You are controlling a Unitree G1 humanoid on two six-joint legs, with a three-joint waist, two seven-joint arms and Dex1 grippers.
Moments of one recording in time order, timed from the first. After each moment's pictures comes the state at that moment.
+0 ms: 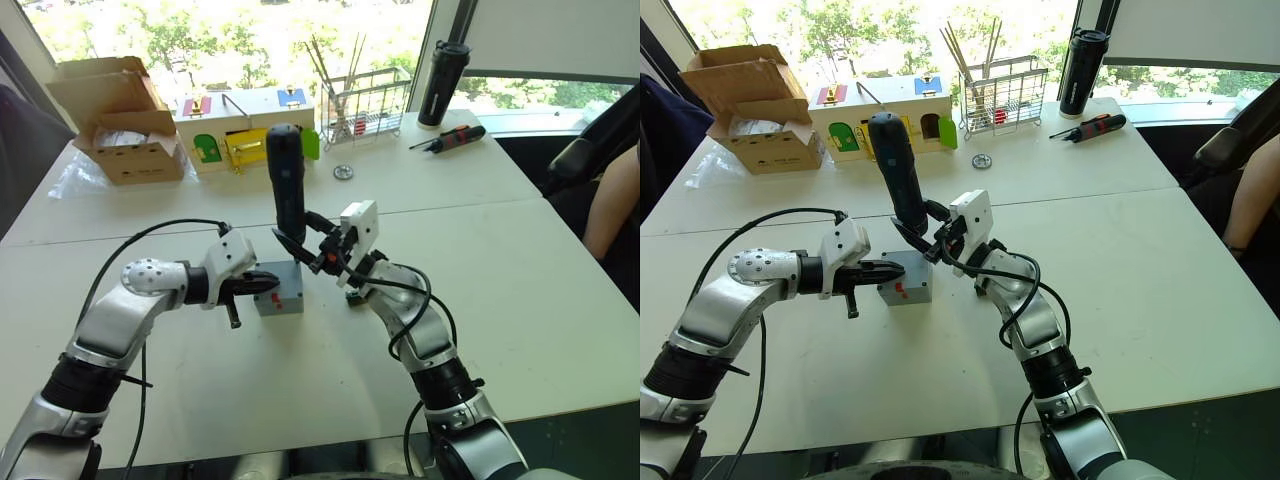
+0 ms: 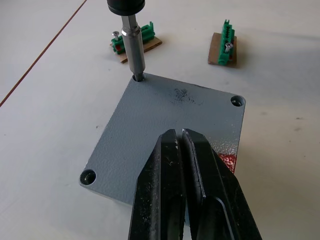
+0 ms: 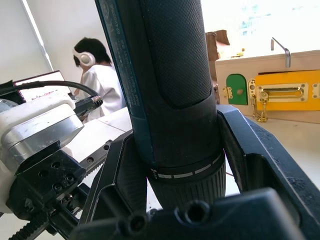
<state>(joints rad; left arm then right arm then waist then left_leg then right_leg) -0.34 0.73 -0.15 -0.21 -0.31 0.55 -0.98 -0.40 -0.06 0.26 0.00 0.15 0.10 0.56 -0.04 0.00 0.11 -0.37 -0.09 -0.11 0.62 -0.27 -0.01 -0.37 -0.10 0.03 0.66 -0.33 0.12</state>
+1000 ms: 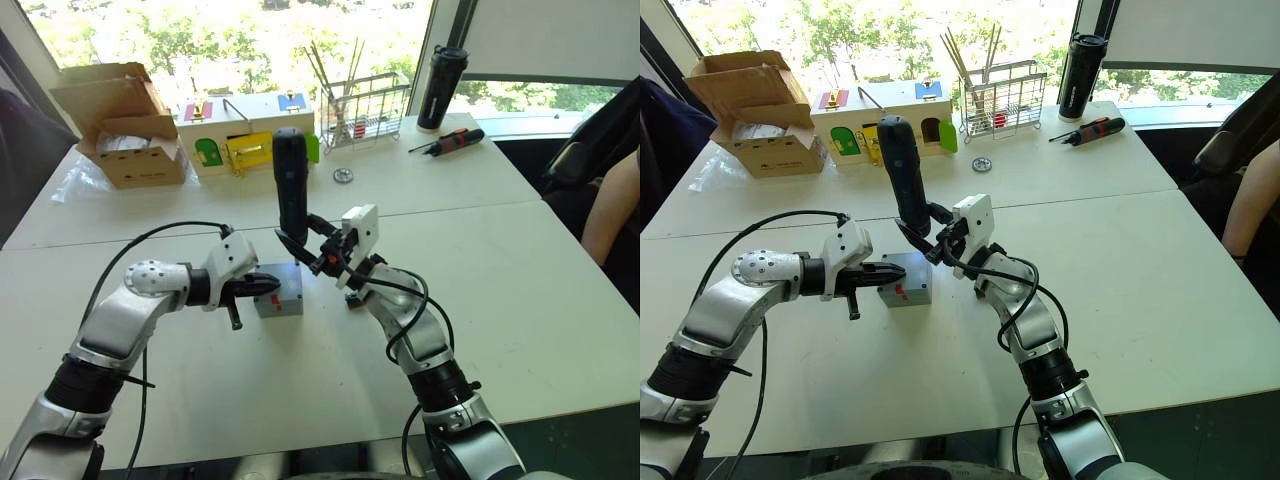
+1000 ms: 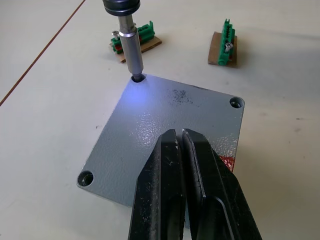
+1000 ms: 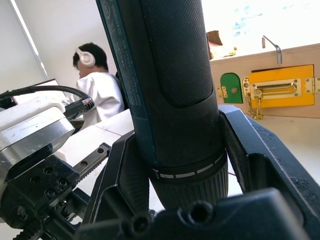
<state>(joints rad) -0.34 0.72 -0.15 -0.20 -0.30 0.55 -0.98 -0.39 -0.04 0.26 0.04 0.15 0.07 0.53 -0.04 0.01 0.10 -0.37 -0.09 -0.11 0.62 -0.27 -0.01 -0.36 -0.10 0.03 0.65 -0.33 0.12</state>
